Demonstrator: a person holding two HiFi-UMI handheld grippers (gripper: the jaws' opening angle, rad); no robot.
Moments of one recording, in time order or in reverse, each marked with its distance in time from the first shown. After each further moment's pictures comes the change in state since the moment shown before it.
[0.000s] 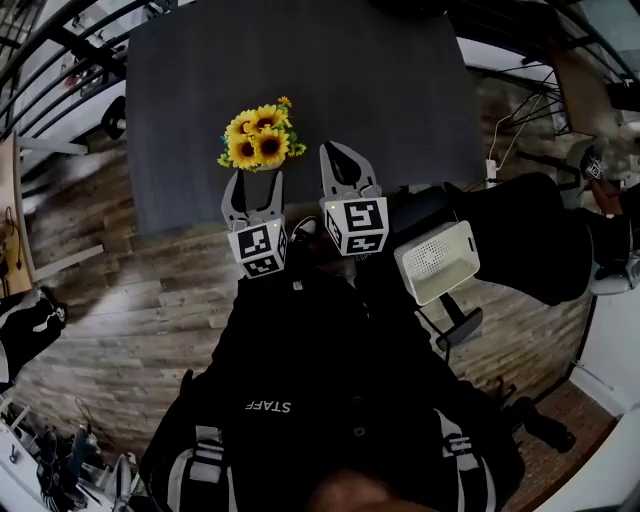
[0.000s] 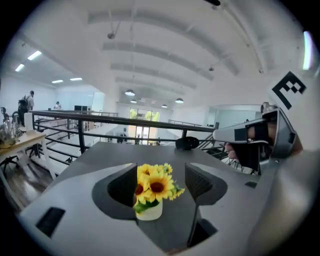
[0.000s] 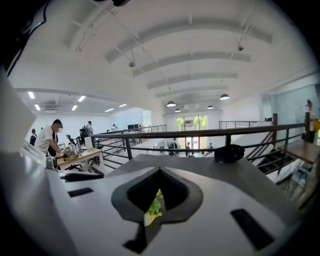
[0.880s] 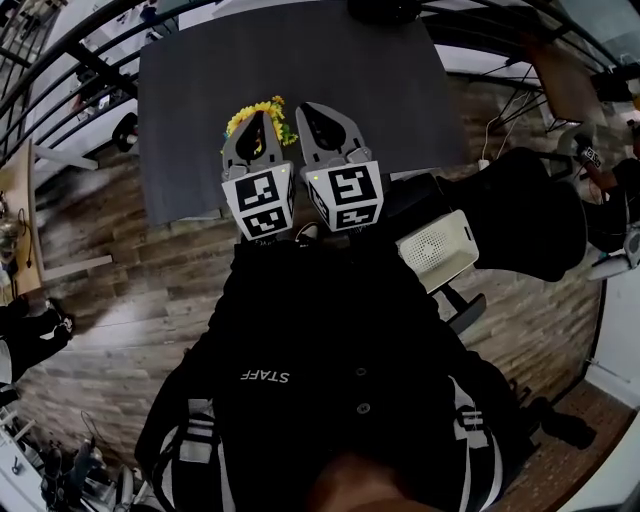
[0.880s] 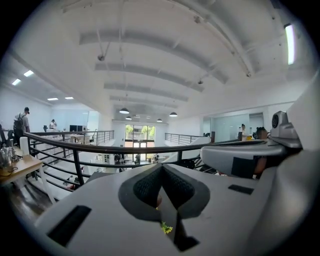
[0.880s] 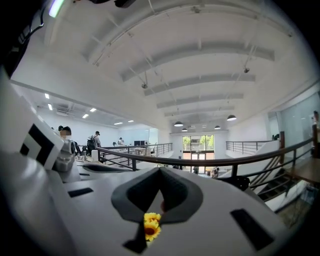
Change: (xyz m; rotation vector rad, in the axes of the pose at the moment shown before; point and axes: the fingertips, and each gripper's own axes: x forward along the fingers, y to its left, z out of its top) left arm -0.047 -0.060 0.170 0.113 -0.172 -0.017; right arm -0.070 0.041 0.138 -0.088 -0.230 0.056
